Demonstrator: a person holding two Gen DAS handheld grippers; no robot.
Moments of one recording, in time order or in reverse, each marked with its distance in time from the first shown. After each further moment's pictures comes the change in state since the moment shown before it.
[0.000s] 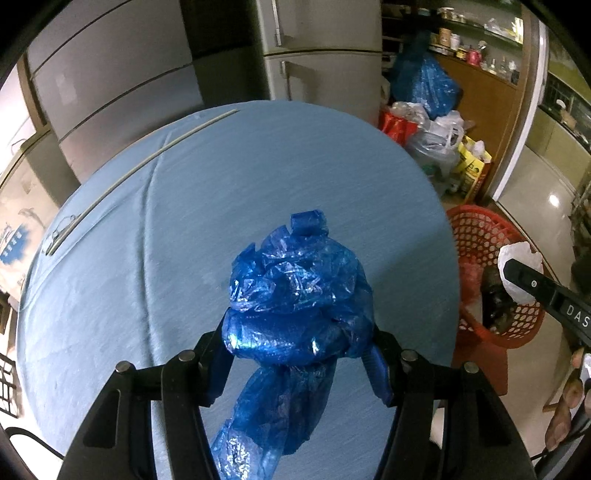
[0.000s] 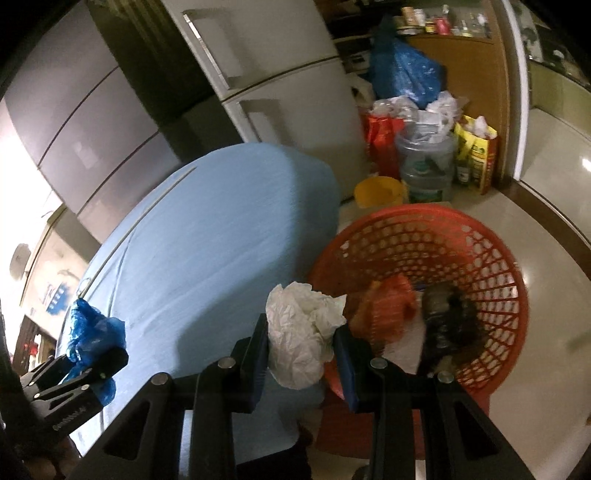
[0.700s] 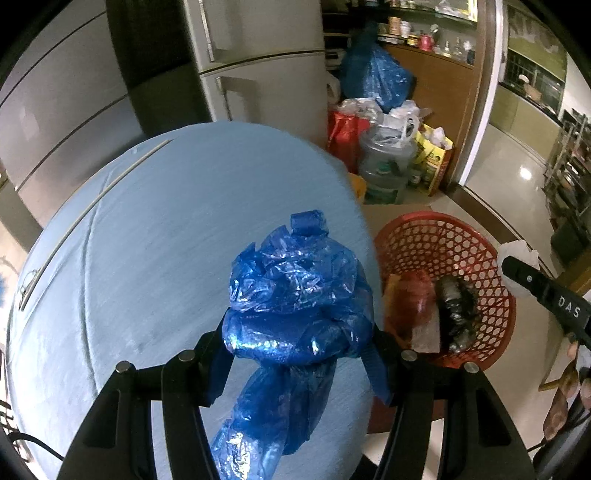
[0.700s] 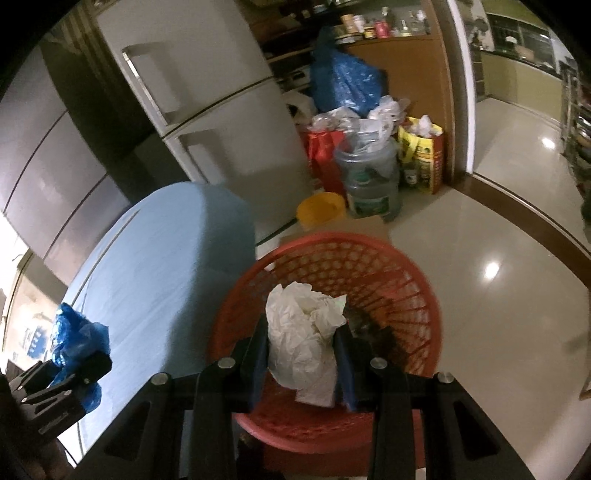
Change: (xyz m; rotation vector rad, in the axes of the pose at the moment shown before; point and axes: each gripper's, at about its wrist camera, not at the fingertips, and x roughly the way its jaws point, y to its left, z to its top) left arm 0.009 -0.078 0.040 0.135 -0.017 -0.098; right arm -0.021 -0.082 0.027 0.122 -0.060 -0.132
